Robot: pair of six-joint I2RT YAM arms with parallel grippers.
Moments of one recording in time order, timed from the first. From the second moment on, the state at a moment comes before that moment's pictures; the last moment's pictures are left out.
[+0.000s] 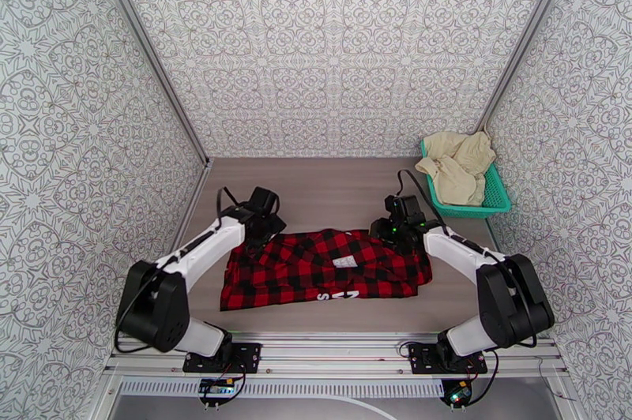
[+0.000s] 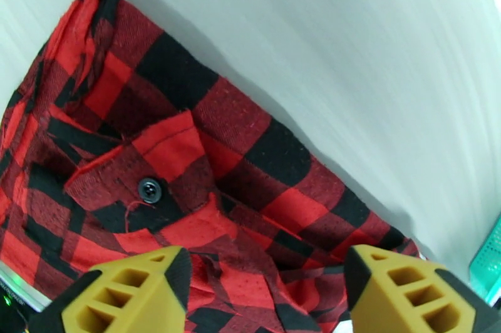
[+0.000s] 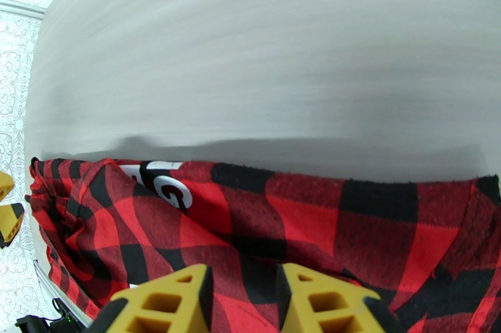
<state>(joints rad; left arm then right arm) -0.36 1.55 1.08 -0.75 -0.08 -1.20 0.33 1.53 0.87 -0.26 -0.28 0.54</state>
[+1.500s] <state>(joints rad) -0.62 0.99 0.49 -0.58 -0.44 -1.32 0.29 1.58 0.78 -0.21 -0.35 0.59</state>
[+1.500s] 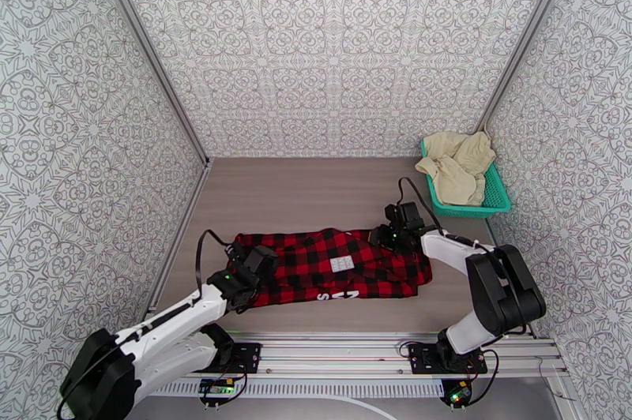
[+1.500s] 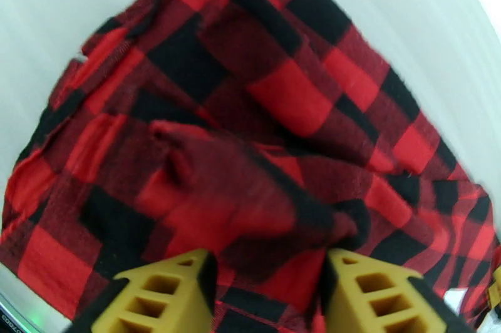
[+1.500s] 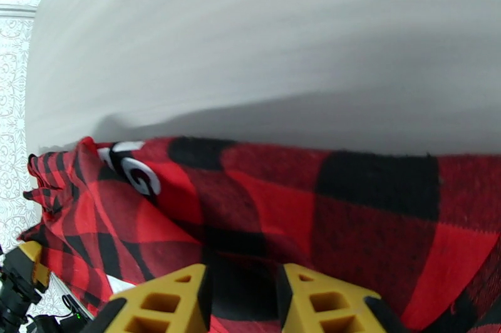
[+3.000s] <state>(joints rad) -0.53 1.42 0.60 -0.31 0.08 -0.95 0.28 2.32 1.78 -0.49 -0.29 0.69</state>
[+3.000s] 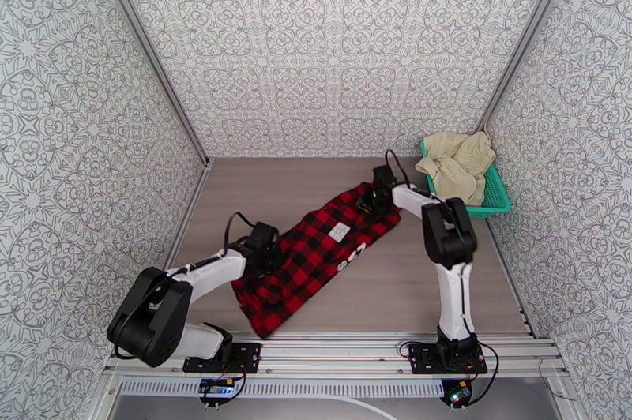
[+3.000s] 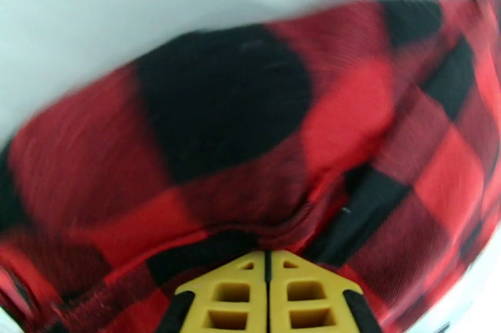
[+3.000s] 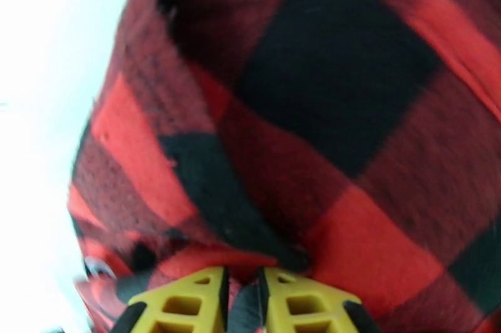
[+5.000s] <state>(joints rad) -0.83 1.47 0.80 -0.19 0.24 -0.82 0.29 2.13 1.66 -0.58 -0.36 0.40</state>
